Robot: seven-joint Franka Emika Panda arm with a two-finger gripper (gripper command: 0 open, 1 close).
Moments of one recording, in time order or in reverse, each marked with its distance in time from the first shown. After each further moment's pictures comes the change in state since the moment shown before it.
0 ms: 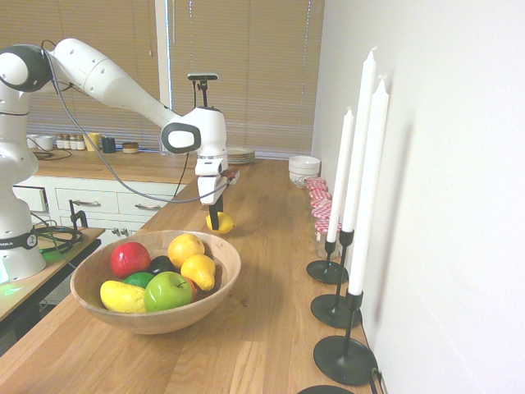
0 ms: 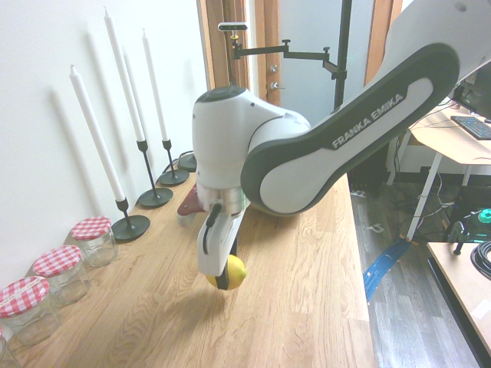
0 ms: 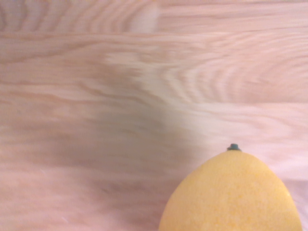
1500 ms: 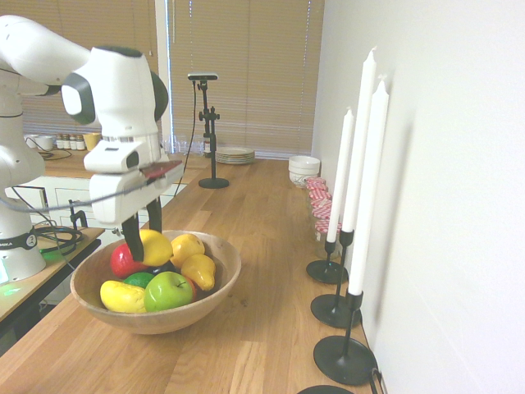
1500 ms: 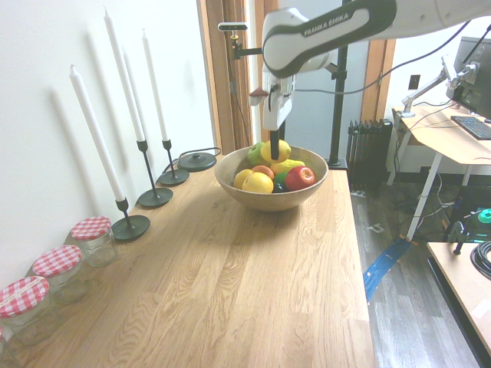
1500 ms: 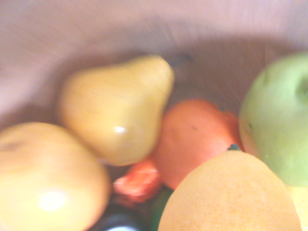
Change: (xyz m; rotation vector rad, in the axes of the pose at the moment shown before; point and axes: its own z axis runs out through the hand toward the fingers) arm 0.240 0.297 -0.135 0.009 -0.037 0.076
